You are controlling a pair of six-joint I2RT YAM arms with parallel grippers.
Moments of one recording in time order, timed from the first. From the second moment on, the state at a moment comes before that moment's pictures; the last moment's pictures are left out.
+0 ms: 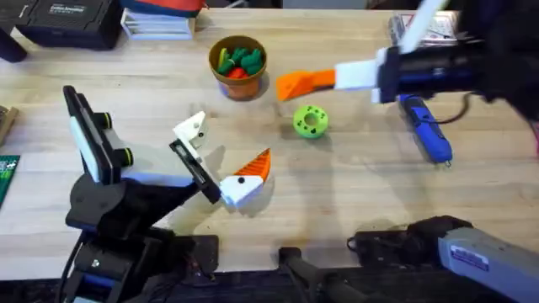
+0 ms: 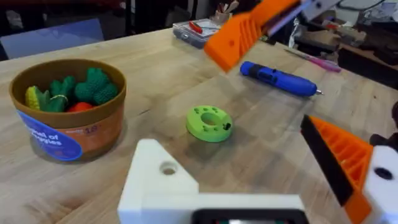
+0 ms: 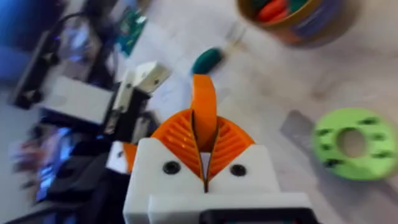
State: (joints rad) left arm -0.23 0.01 0.01 -0.06 0.68 -0.15; right arm 0.17 1.17 0.93 -0.58 -0.93 0.11
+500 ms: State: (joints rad) left arm -0.23 0.01 0.01 -0.06 0.72 -0.15; right arm 0.31 1.53 0.93 -0.51 -1.31 0.32
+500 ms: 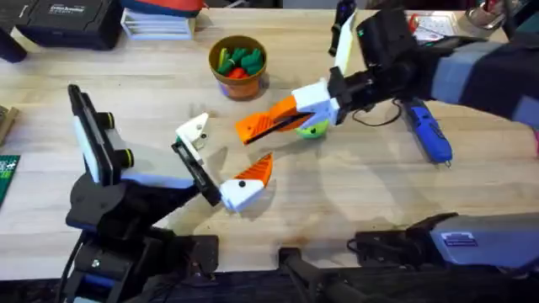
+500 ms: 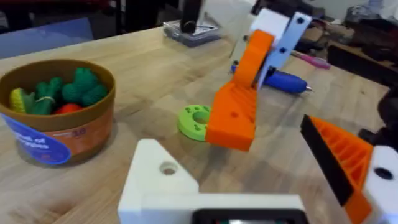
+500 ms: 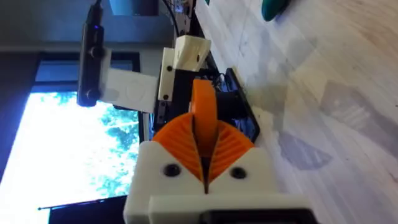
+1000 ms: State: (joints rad) left arm -0.23 0.01 0.01 -0.07 0.87 -0.16; right arm 0.44 1.62 0.92 -0.23 -1.34 0.53
